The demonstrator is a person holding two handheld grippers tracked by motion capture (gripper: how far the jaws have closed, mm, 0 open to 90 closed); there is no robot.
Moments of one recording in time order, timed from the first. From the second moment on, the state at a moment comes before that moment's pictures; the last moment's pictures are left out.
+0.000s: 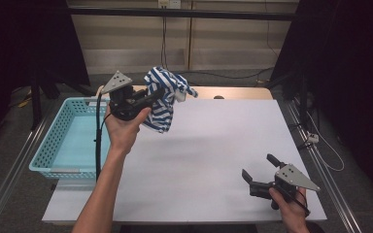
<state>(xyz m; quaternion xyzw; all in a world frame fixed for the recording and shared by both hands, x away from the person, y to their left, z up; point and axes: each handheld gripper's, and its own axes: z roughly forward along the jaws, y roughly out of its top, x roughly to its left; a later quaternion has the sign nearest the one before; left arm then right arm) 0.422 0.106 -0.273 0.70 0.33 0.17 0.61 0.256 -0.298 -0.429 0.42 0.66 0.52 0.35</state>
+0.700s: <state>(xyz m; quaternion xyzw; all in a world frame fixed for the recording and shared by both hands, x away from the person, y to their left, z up) 0.432 0.069 -0.307 0.74 0.32 0.11 0.58 0.255 -0.298 -0.430 0.42 0.66 0.52 0.35</state>
